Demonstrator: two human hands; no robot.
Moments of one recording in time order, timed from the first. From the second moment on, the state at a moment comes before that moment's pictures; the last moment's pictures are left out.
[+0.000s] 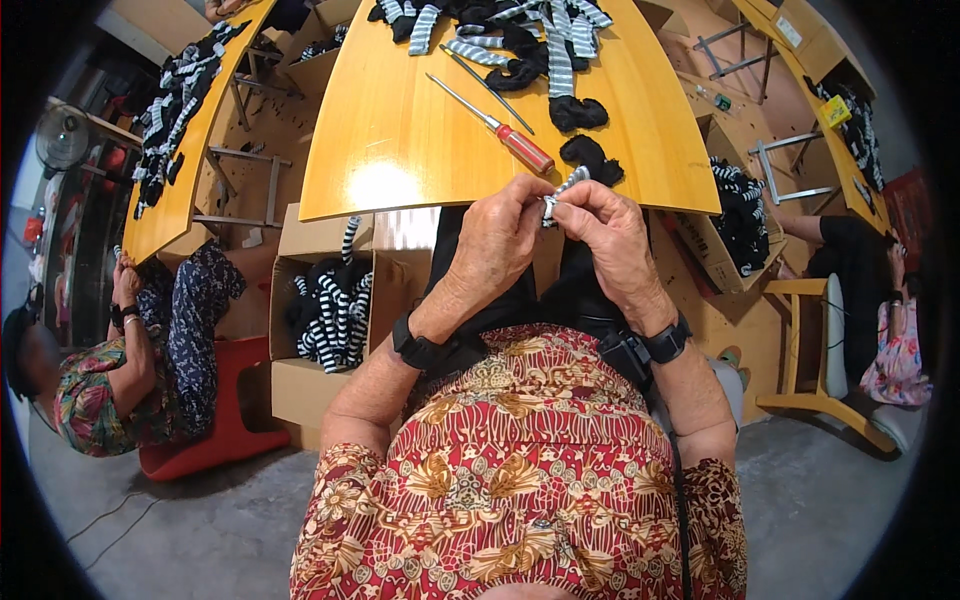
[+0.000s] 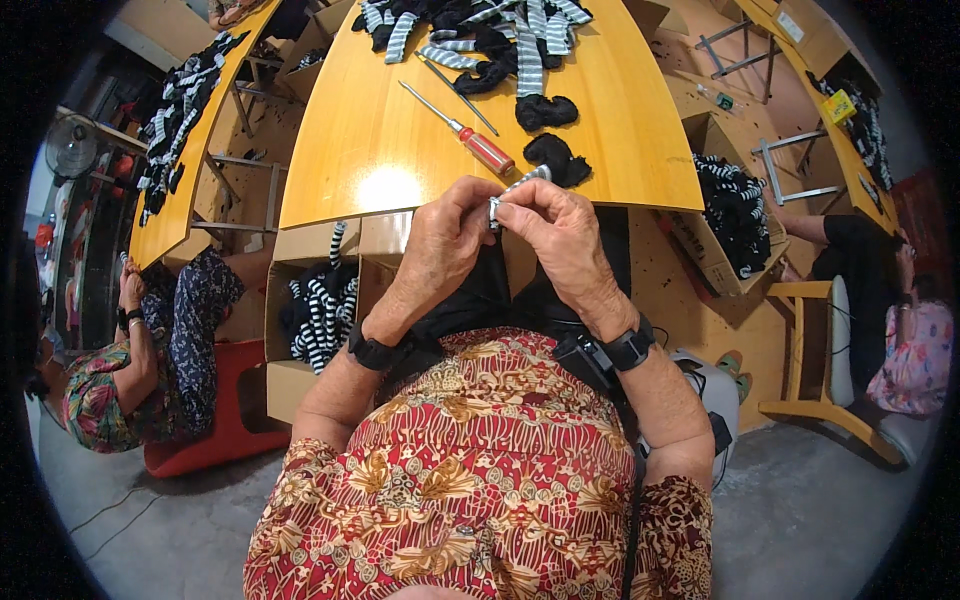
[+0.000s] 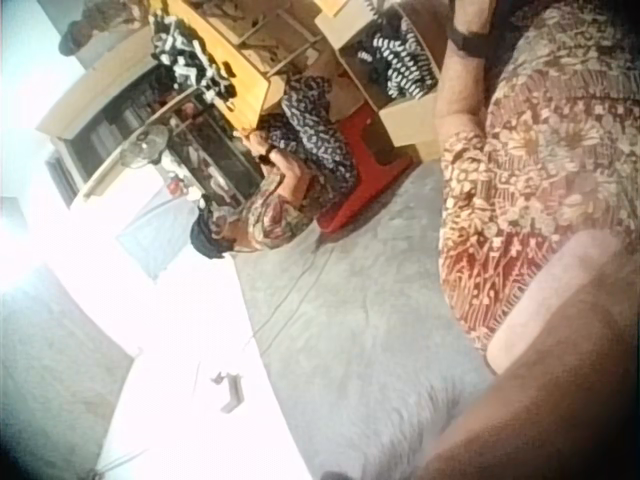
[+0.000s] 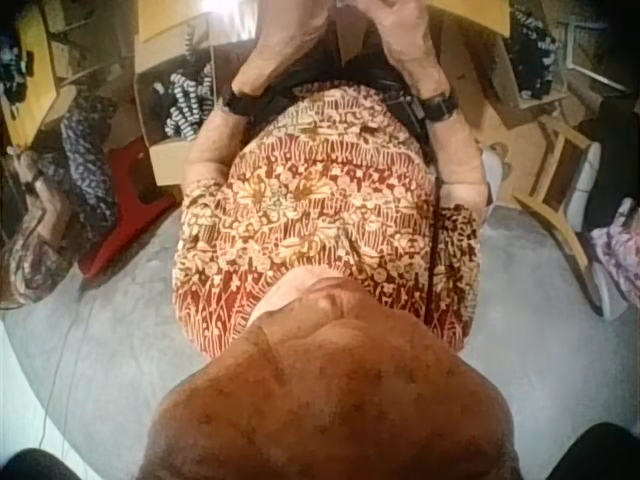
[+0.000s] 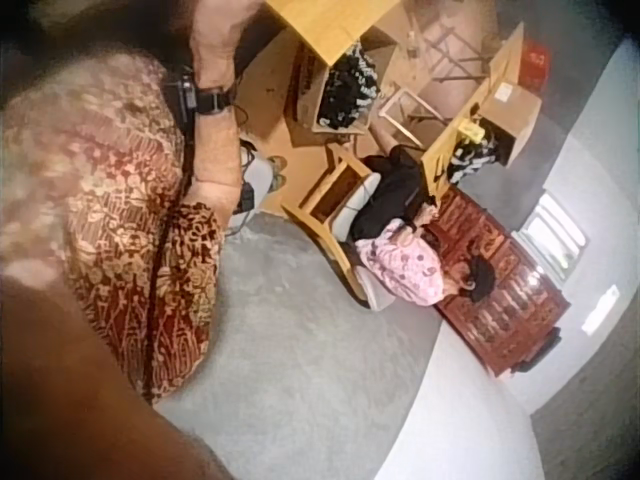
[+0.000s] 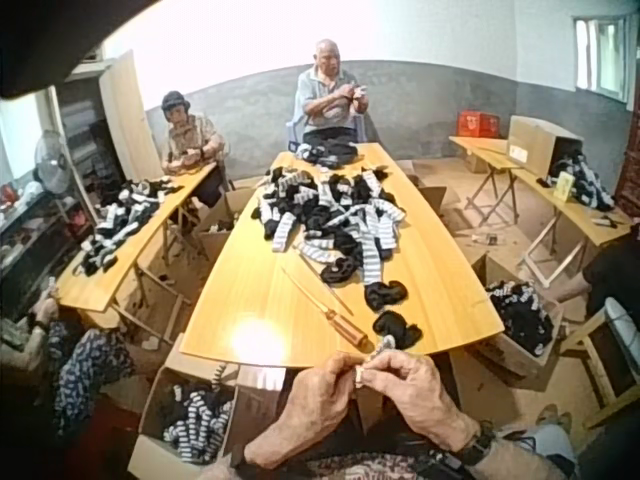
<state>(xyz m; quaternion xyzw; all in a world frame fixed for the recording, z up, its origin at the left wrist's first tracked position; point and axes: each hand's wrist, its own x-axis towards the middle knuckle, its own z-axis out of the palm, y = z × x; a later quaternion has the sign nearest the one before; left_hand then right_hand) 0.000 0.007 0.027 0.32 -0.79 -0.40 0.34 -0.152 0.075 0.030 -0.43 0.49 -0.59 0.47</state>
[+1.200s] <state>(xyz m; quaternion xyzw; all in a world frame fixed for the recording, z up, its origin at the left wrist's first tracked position) -0.007 0.003 0.019 0.28 -0.43 -0.76 0.39 -0.150 0.069 0.034 -0.53 0.56 -0.58 0.26</state>
